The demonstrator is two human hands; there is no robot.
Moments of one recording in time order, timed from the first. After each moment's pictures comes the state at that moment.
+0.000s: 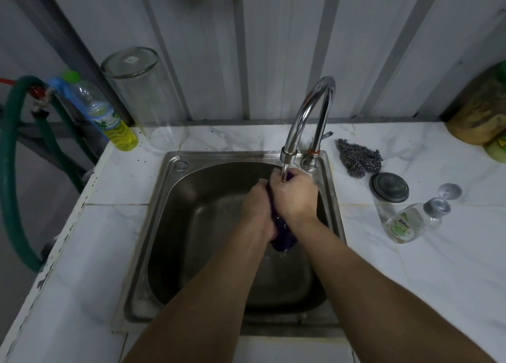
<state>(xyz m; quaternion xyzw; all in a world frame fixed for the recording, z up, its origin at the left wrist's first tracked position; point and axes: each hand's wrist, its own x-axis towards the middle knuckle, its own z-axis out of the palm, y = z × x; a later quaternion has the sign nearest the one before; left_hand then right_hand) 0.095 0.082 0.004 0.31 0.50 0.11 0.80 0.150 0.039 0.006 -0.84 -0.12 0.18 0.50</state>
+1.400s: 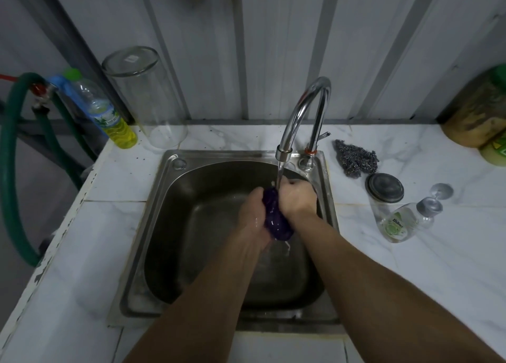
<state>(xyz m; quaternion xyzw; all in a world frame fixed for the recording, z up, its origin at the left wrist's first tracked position) 0.079 0.071 -0.012 0.27 0.49 0.10 0.82 0.164 0.031 -0.009 -0.86 -0.09 0.25 0.43</state>
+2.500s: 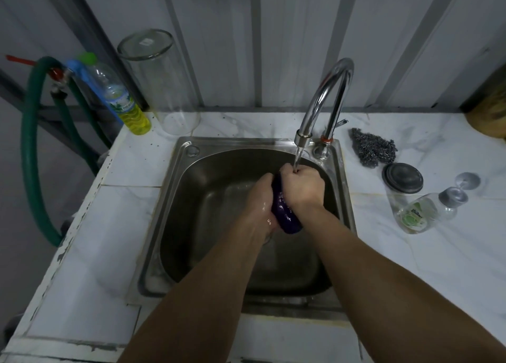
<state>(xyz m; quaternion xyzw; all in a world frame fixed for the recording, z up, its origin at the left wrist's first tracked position) 0.075 0.088 -0.019 0.30 0.48 0.09 0.82 0.142 0.038 -0.003 -0.85 -0.10 0.24 0.46</state>
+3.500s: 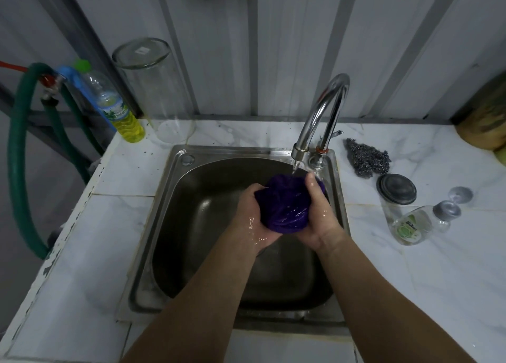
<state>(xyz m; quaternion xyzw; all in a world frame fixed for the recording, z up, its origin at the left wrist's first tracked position) 0.063 0.093 -0.007 0.16 0.36 0.08 0.92 0.148 -0.006 -0.019 -0.43 0.04 0.55 0.72</state>
